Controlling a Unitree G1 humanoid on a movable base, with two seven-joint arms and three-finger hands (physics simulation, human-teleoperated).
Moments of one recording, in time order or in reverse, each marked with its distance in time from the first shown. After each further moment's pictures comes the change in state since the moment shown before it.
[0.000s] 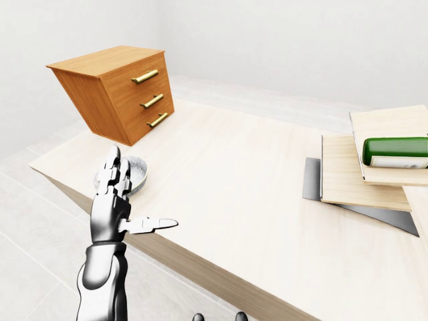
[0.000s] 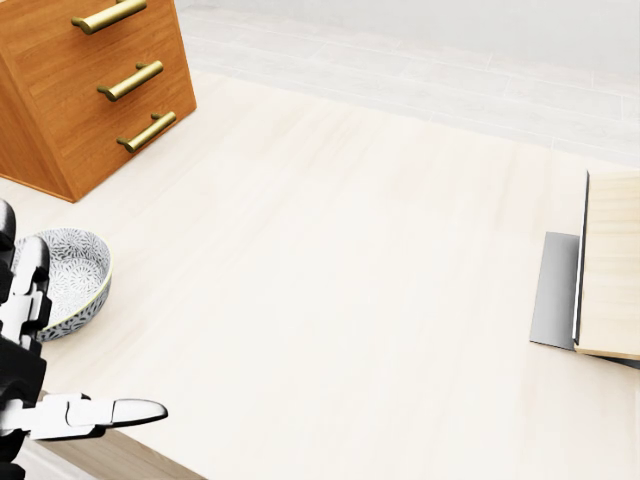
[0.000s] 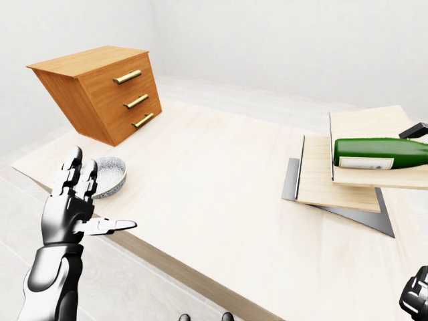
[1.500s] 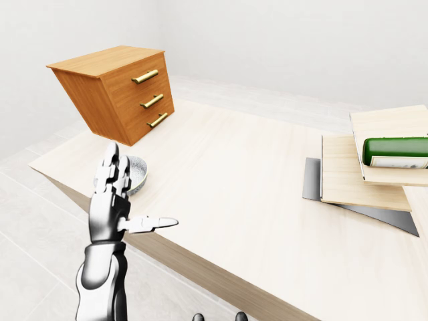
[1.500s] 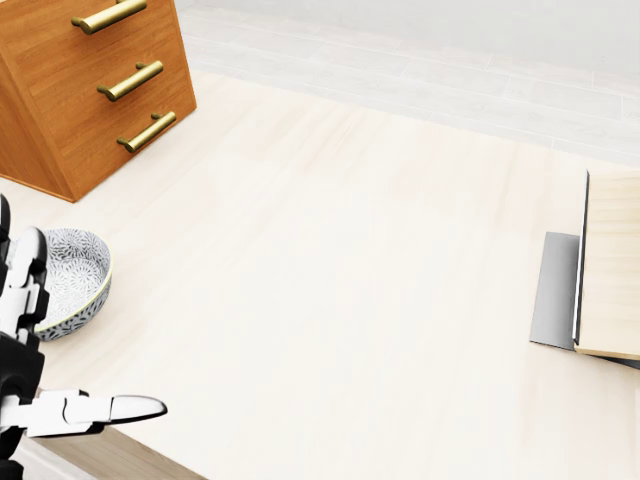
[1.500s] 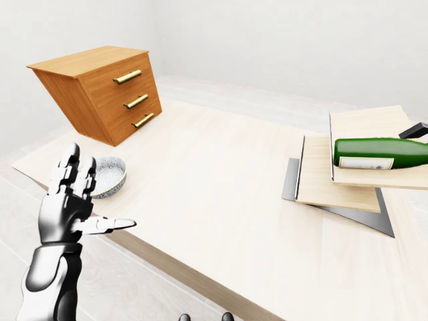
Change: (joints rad) left arm -0.007 0.002 -0.003 -0.020 -0.014 0.000 0.004; right arm 0.293 -0.271 -0.226 -0.247 0.257 0.000 -0.073
